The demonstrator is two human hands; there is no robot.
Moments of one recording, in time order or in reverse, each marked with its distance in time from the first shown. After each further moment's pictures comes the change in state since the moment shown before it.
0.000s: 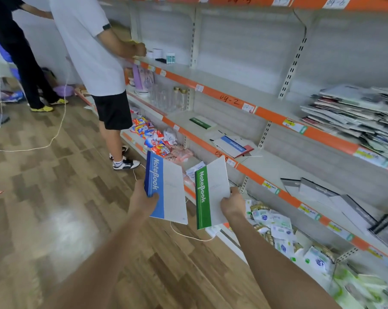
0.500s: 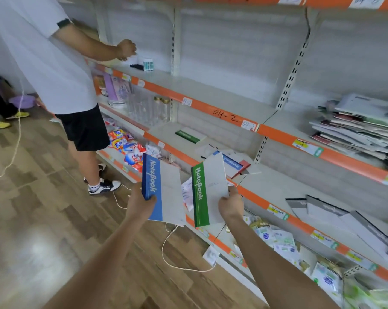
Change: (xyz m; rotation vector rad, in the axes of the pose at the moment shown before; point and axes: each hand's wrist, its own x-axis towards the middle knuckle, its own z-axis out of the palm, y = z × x) left_hand 0.212 0.049 0.035 -0.002 -0.119 0.102; right_hand 0.159 -0.092 0.039 0.108 0.124 0.004
